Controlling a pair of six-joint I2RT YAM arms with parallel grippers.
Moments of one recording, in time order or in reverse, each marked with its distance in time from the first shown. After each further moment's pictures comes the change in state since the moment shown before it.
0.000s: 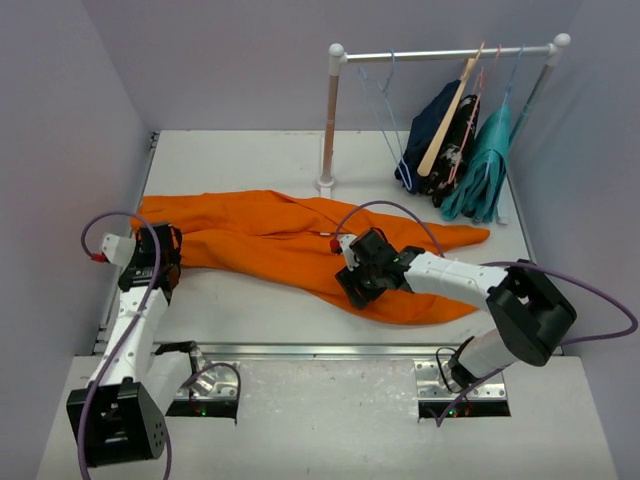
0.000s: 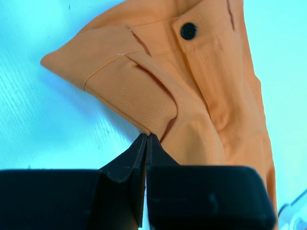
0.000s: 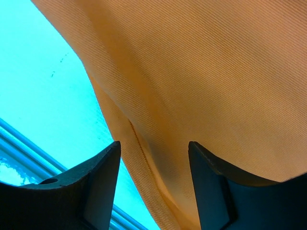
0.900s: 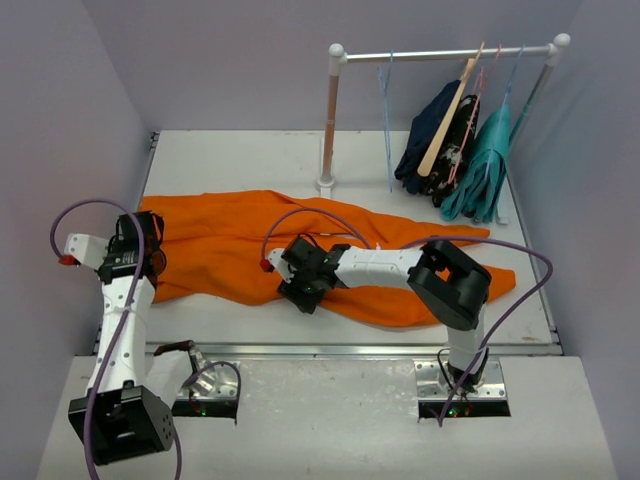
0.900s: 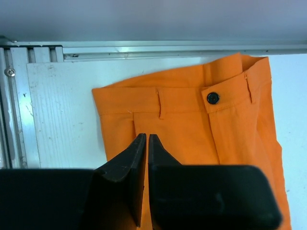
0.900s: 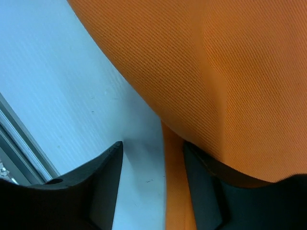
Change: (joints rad) left arm 0.088 0.029 0.217 -0.318 -0.250 -0.054; right arm 0.242 0.437 0.419 0.007 -0.036 -0.140
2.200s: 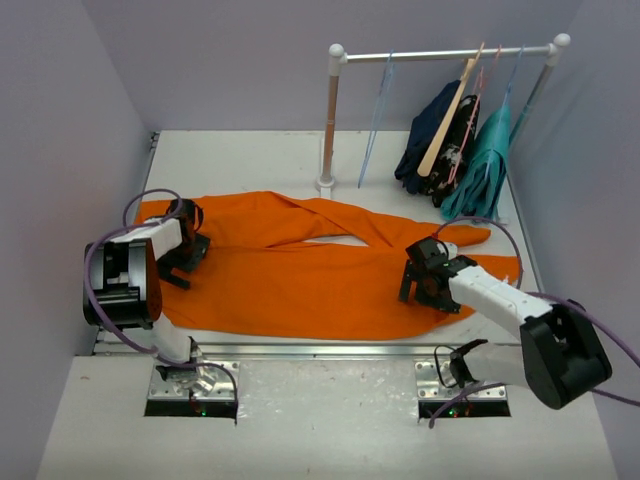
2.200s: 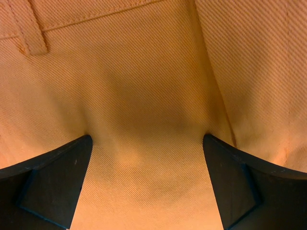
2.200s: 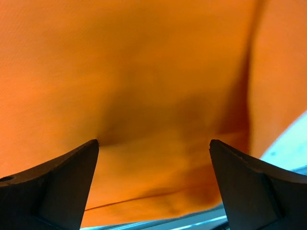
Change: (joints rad) left arm -0.117 0.748 0.054 0.202 0.396 -0.007; right arm -0.576 -0.675 -0.637 -0.247 0.404 0.754
